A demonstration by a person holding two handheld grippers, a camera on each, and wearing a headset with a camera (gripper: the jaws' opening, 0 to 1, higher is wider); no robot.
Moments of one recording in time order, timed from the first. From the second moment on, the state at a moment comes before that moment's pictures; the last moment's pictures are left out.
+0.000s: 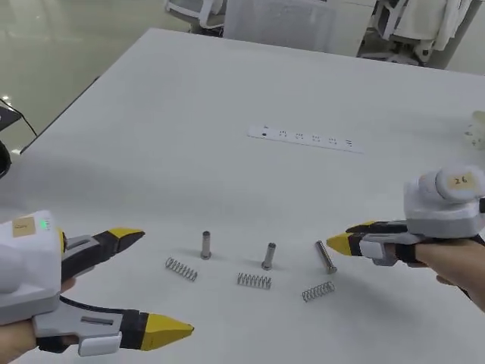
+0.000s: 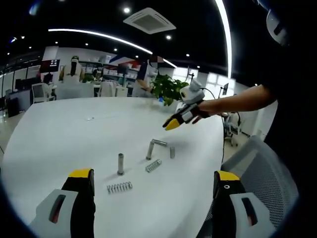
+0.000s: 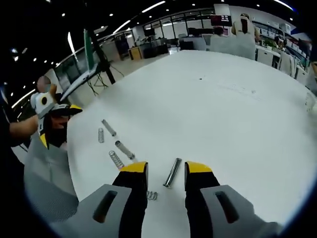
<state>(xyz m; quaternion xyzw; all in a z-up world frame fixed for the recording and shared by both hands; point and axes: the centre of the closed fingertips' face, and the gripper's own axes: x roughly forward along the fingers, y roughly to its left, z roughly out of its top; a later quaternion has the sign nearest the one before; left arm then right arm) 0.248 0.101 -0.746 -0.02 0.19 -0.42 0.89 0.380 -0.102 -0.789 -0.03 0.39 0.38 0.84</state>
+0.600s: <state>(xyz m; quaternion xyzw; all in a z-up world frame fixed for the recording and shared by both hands) 0.249 0.105 -0.747 -0.02 0.19 -0.41 0.89 0.390 -0.094 -0.826 -0.04 0.45 0.34 0.82</state>
